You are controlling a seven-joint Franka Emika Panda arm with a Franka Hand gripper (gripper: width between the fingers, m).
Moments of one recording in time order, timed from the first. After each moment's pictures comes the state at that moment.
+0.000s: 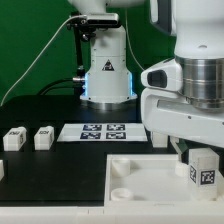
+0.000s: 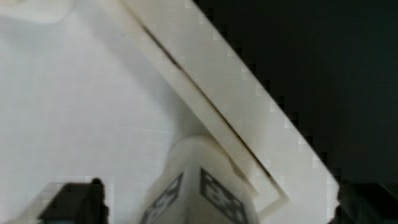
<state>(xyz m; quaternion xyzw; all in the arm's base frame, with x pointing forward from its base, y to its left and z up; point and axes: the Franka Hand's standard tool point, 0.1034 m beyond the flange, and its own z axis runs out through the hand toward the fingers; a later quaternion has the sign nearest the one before) 0.629 0.127 0.065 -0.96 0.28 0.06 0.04</state>
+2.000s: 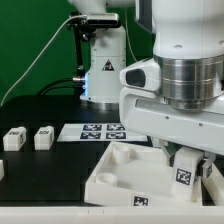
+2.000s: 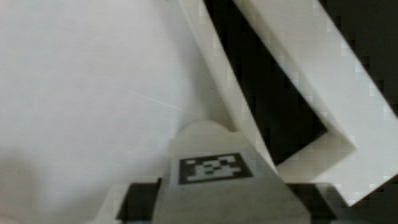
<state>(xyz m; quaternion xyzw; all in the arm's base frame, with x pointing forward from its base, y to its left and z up) 0.632 0.093 0.065 -0.94 0.35 0.06 0.01</state>
